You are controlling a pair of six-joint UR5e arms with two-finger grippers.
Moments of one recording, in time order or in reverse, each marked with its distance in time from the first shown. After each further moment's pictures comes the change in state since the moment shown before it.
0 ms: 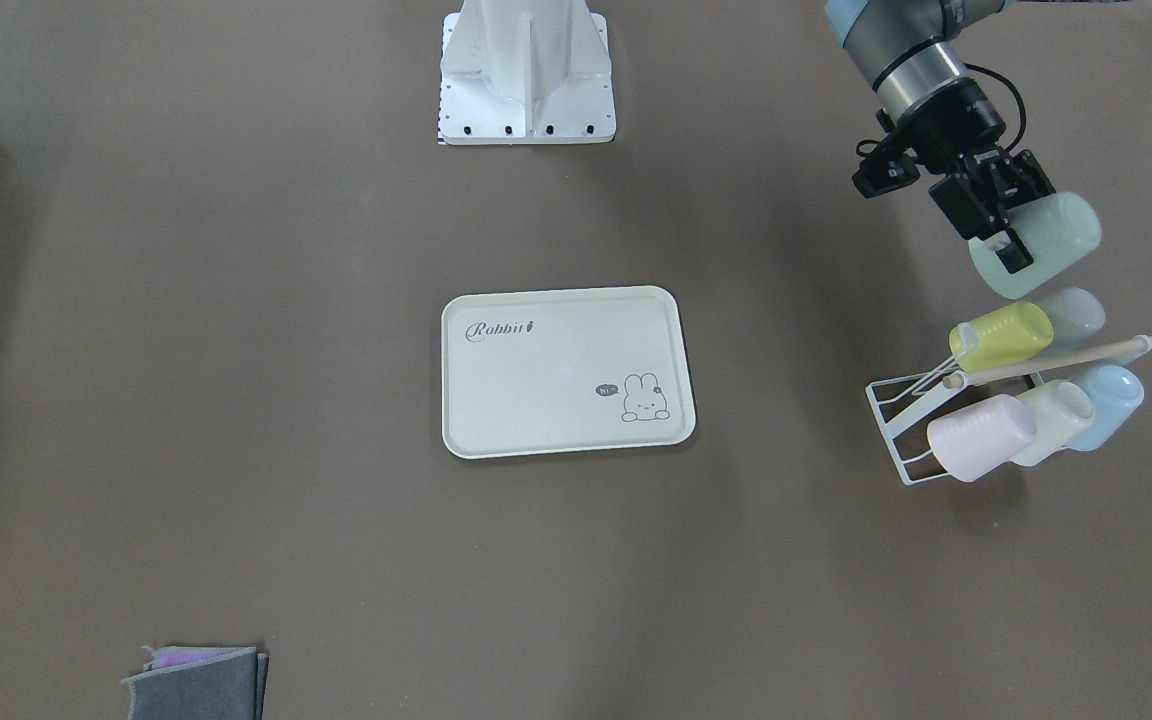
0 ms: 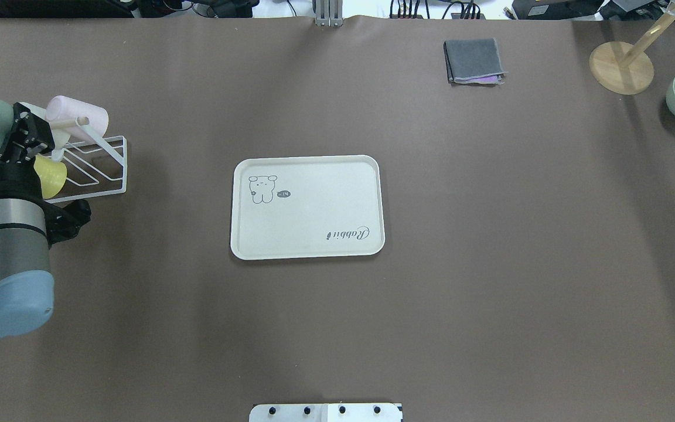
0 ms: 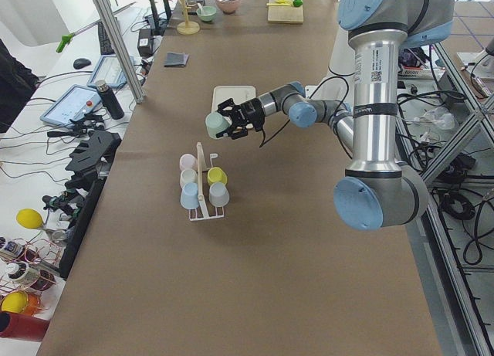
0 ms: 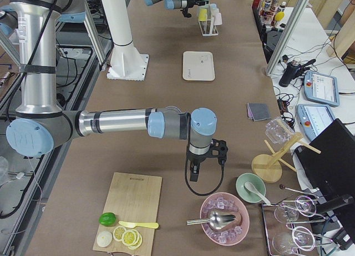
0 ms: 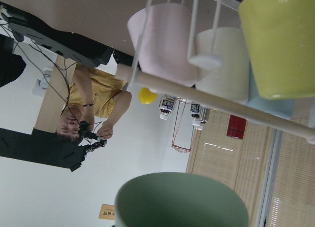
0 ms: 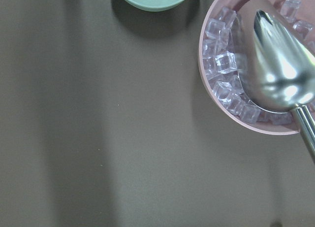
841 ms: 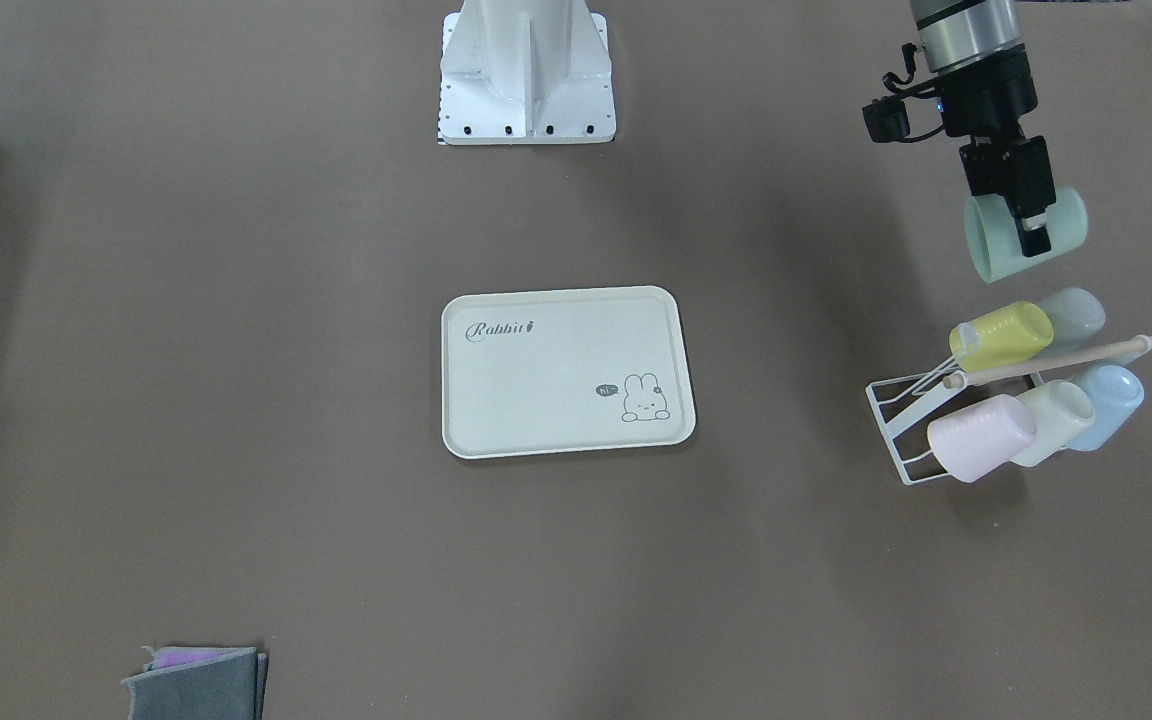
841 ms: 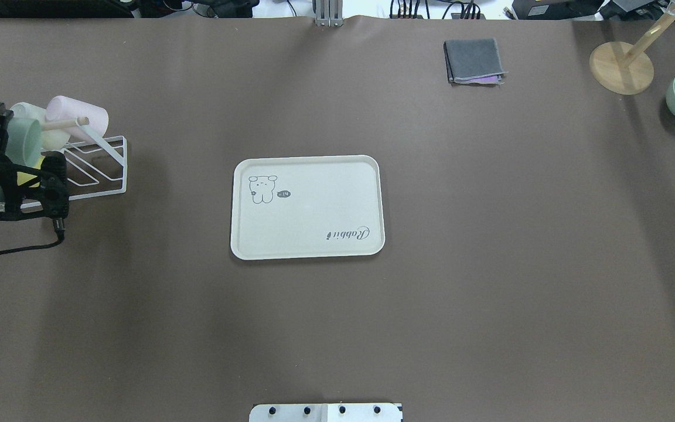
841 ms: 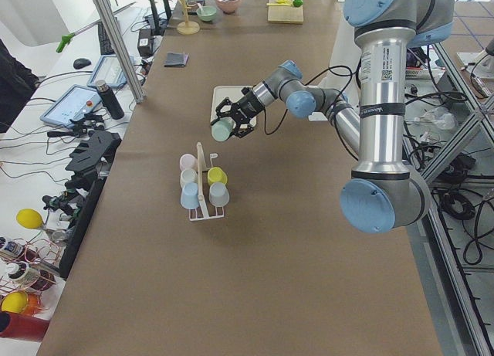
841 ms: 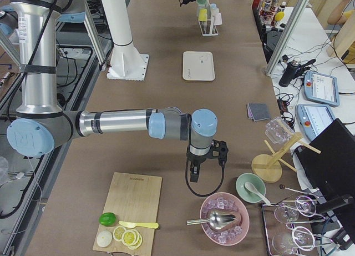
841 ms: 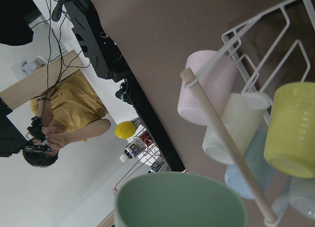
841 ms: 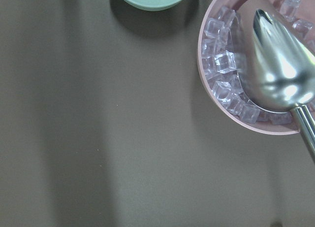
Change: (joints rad) left arm -0.110 -0.022 -0.034 -0.084 -0.536 -0.687; right arm -0.001 0.002 -0.006 0.002 0.000 0.003
